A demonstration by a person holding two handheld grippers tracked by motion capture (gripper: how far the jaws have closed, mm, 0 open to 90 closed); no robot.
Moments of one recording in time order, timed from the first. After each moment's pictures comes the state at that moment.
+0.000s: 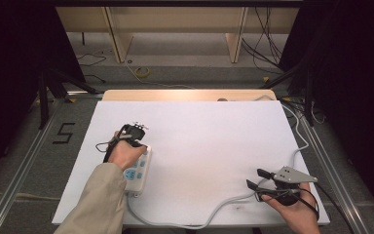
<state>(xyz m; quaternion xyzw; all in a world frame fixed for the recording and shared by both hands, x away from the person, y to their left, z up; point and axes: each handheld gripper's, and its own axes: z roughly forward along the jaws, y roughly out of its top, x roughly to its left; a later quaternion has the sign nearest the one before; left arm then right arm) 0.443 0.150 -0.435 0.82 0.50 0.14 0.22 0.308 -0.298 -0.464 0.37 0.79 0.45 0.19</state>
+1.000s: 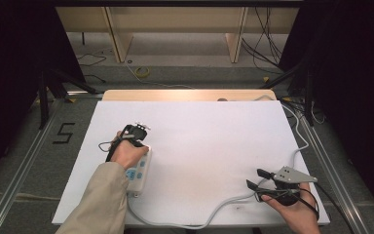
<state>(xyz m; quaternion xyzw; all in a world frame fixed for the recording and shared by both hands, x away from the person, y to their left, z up) 0.448 0.146 -0.440 0.83 0.51 0.14 0.21 0.308 -0.298 -0.464 0.37 0.79 0.45 0.19</state>
